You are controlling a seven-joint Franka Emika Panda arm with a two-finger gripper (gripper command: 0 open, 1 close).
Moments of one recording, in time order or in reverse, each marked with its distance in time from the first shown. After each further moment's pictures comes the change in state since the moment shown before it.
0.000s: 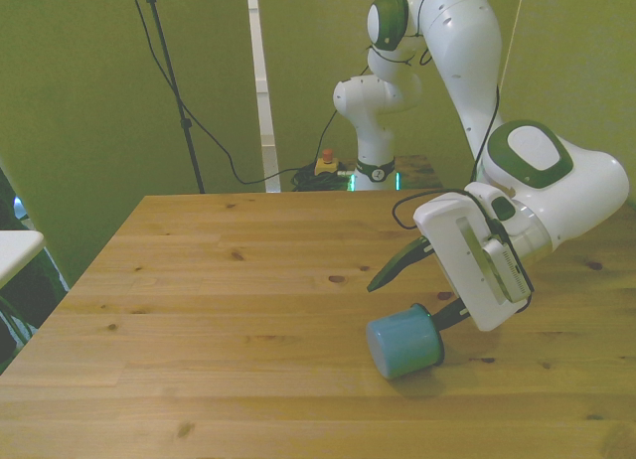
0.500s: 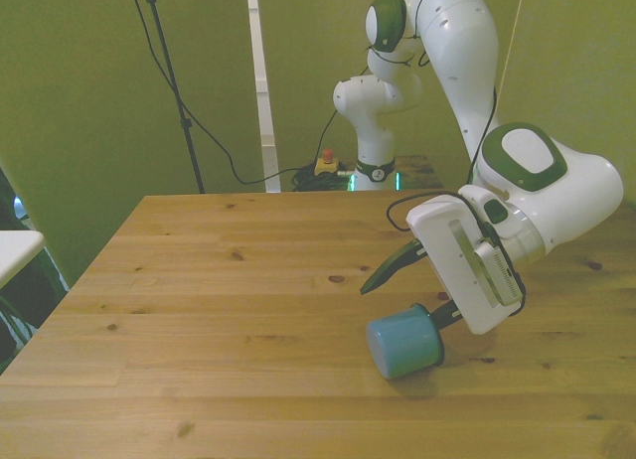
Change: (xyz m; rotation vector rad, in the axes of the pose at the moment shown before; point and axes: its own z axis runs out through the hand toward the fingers) arm 0.003 0.002 0.007 -0.009 -0.004 0.006
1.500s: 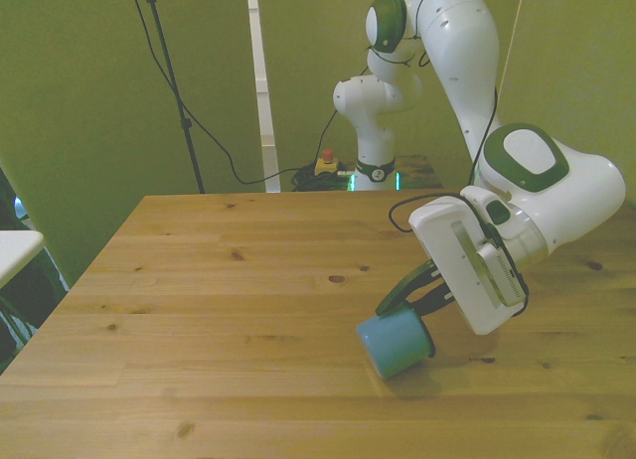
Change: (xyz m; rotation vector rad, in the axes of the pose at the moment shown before) arm -0.002 -0.002 -0.002 0.006 -0.006 0.004
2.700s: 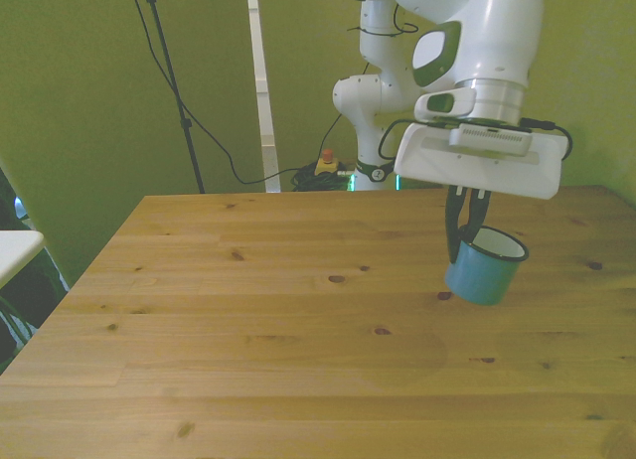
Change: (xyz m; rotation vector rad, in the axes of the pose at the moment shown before) arm 0.080 0.113 -0.043 0.624 -0.737 0.333
